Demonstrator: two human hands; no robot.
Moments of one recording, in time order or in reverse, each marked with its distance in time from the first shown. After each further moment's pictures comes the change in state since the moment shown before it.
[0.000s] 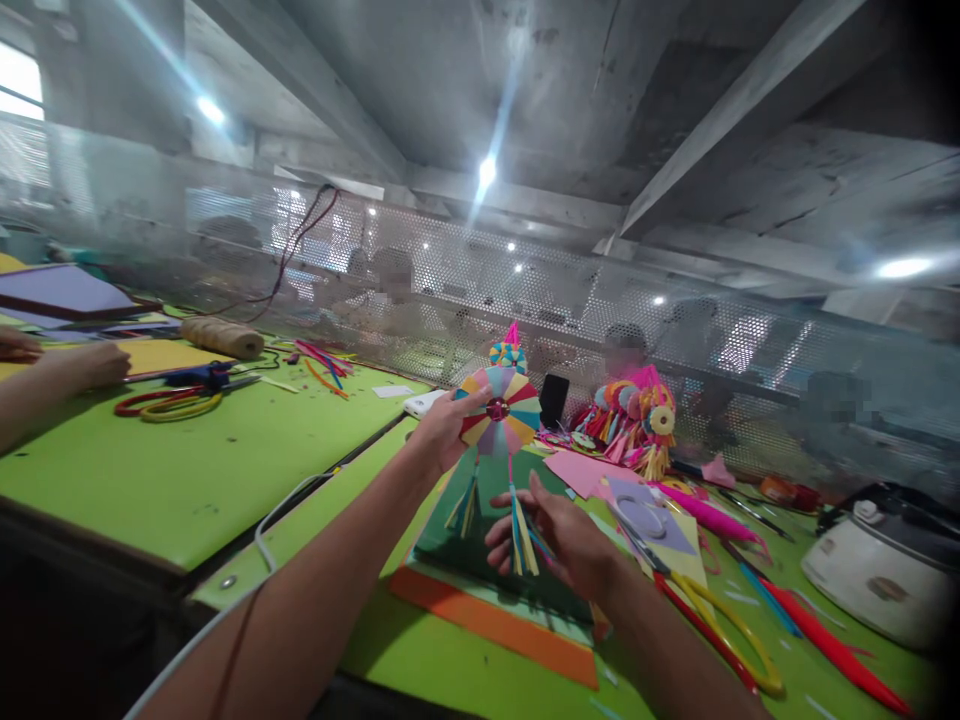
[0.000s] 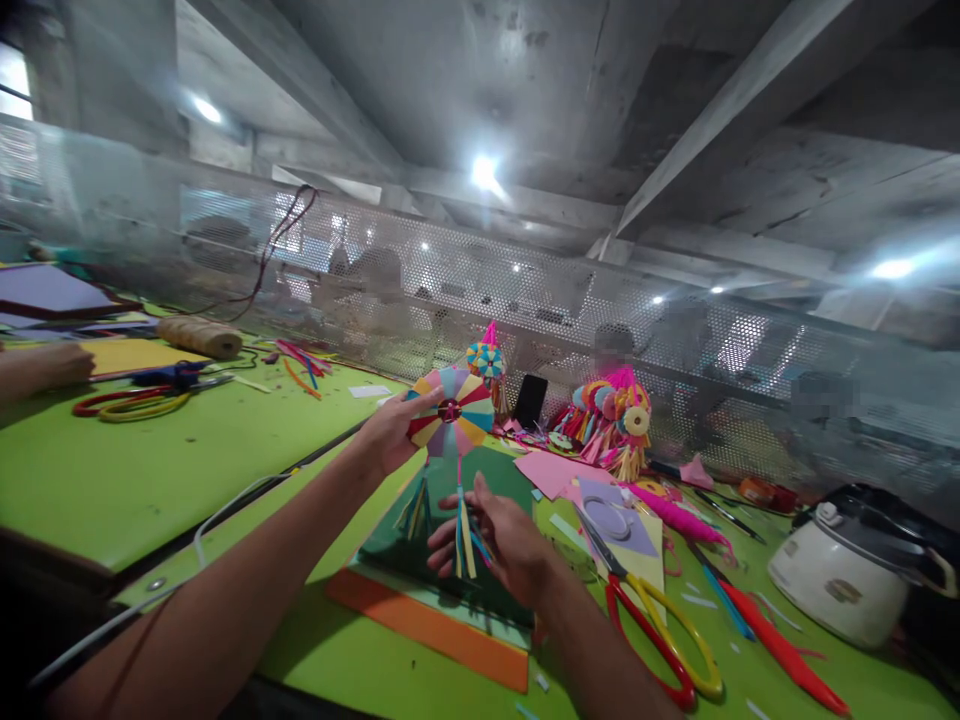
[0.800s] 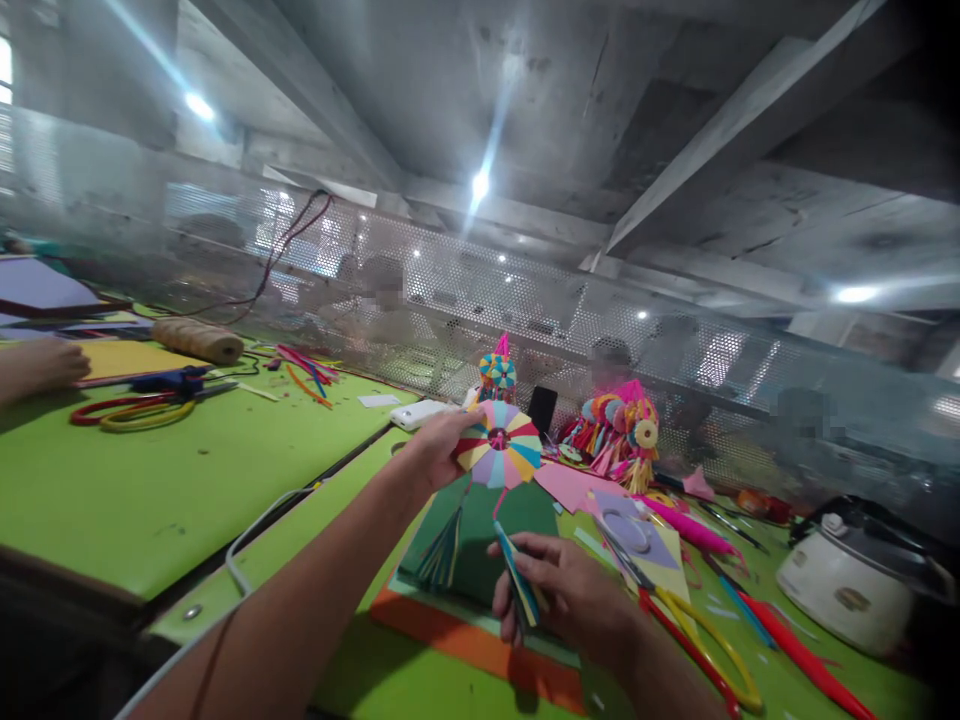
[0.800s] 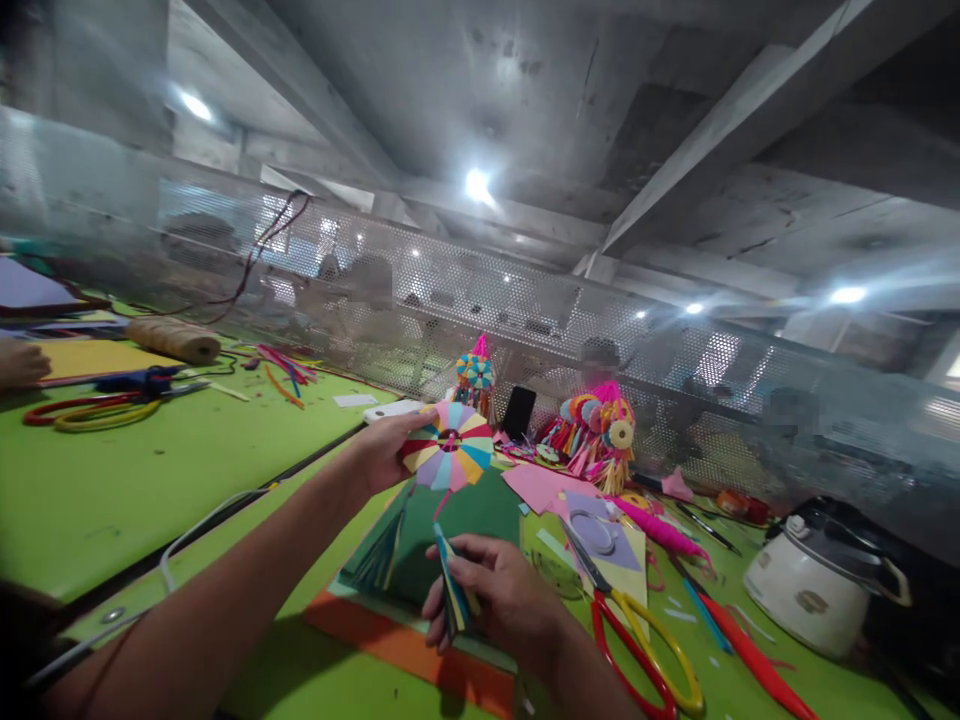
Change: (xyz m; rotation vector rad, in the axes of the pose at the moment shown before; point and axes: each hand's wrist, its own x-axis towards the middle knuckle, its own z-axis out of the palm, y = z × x) left_hand -0.005 0.010 0.013 -0.015 0.106 -0.345; right_hand -0.027 0.011 -0.002 -0.055 -0.070 -0.020
